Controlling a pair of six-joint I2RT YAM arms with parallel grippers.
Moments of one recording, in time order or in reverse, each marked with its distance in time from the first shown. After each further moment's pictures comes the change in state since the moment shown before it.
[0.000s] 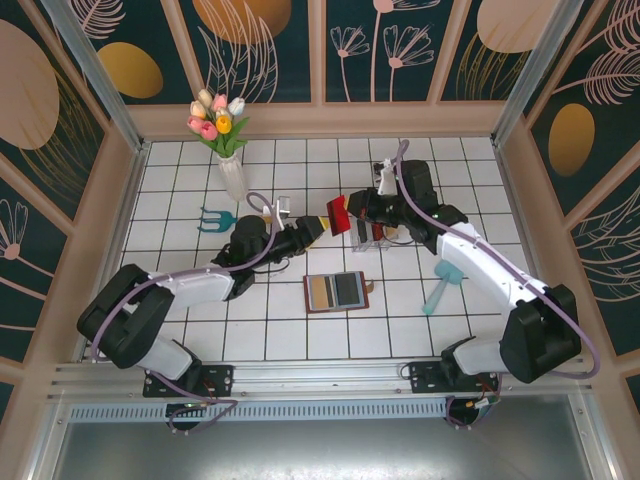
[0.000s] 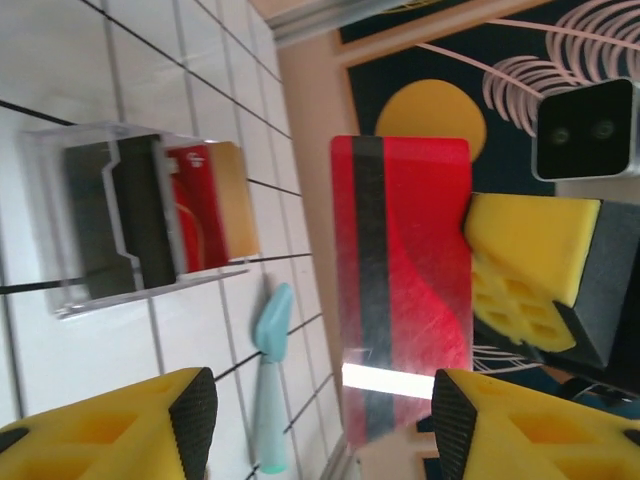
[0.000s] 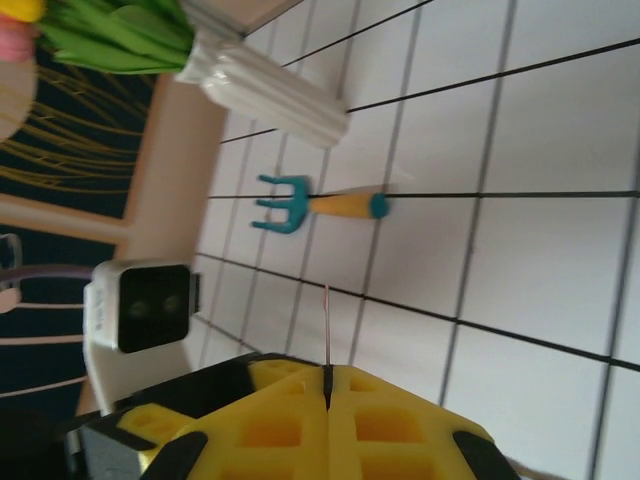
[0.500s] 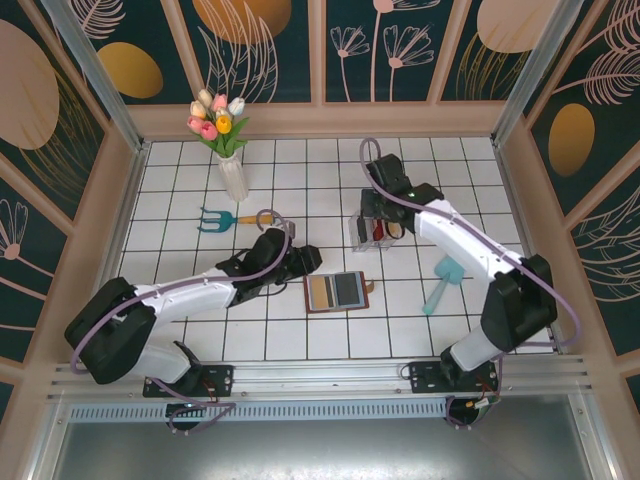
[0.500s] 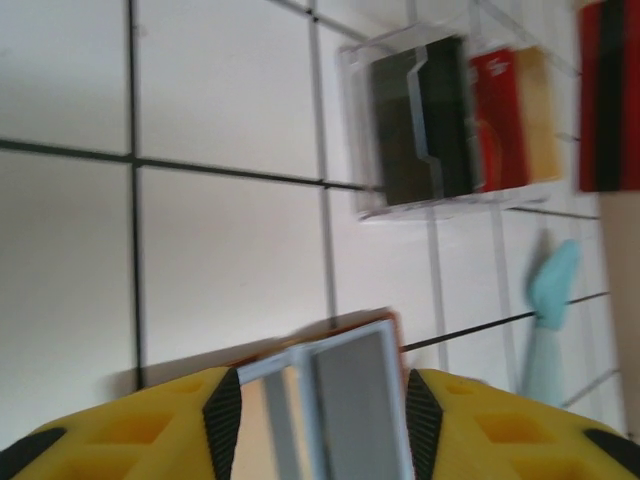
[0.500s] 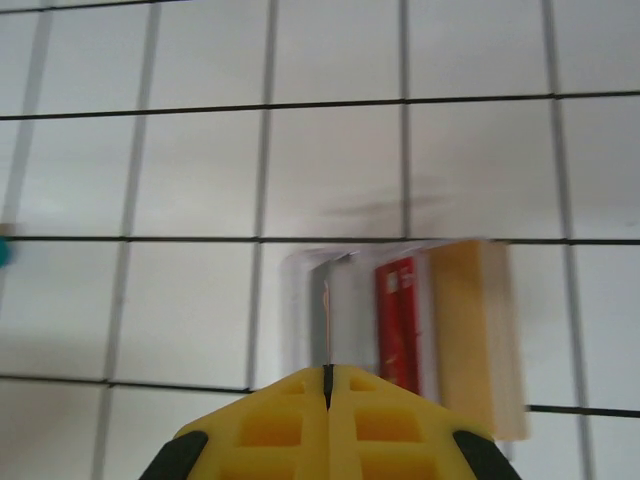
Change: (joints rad) left arm -0.139 -0.112 0.045 -0.647 -0.365 0.241; right arm 0.071 0.168 0.217 -0.392 0.658 -0.275
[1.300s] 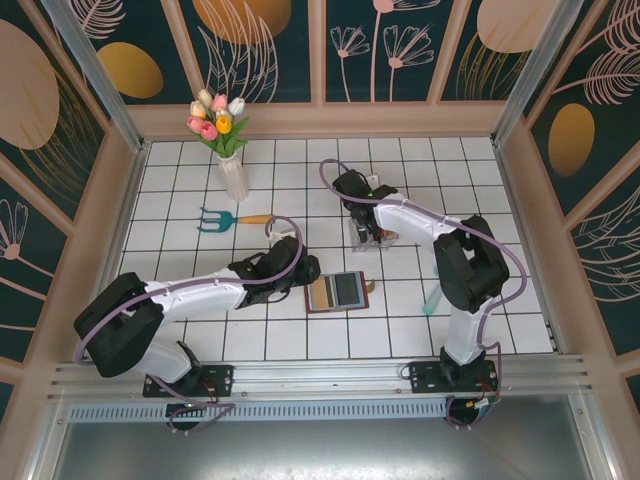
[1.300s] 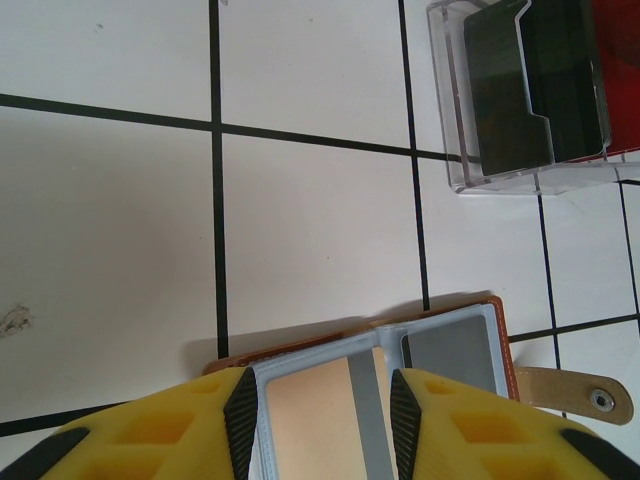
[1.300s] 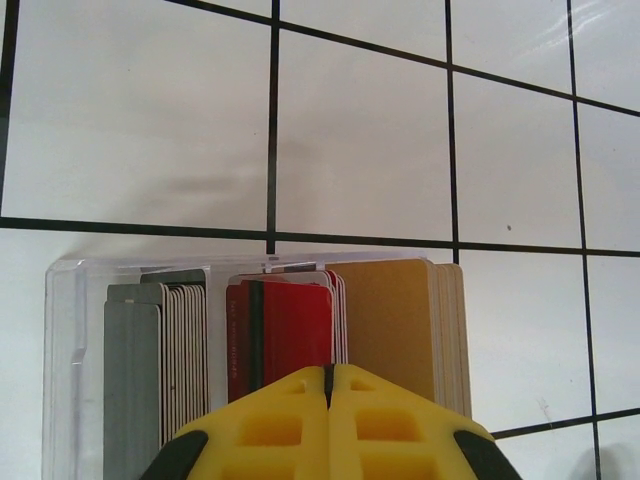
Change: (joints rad) left arm -0.101 0.057 0.065 -0.200 -0.208 0.049; right arm 0.075 0.346 0.101 -0.066 0.430 -0.106
